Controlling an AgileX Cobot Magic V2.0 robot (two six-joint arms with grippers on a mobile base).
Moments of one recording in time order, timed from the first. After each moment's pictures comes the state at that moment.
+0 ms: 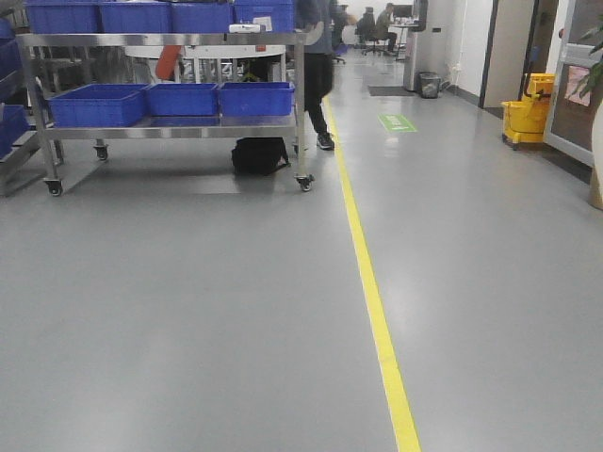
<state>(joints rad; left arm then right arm) -0.07 -0.01 0.01 0.00 0.13 0.02 -0.04 0.32 -0.38 0.02 0.45 0.04</state>
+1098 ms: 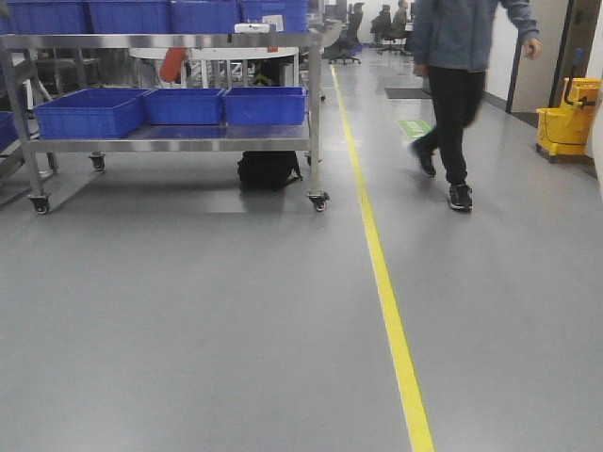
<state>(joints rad) -0.07 -0.01 0.01 0.00 0.13 0.02 -0.04 0.32 -0.38 0.02 0.45 0.04</state>
